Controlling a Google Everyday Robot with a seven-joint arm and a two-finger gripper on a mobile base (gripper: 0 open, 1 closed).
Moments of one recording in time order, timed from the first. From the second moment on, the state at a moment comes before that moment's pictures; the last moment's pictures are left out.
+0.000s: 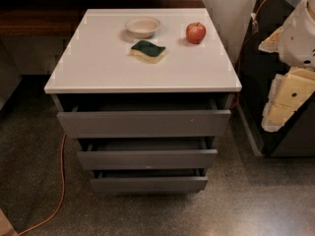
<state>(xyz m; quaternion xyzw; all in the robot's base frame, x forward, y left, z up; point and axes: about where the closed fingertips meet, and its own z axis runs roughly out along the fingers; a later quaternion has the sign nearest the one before) 0.438 -0.217 0.976 -0.60 0.78 -0.03 0.16</state>
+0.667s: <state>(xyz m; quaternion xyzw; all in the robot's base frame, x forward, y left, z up) 0.440 -0.215 0.956 -0.60 0.78 -0.01 0.17</state>
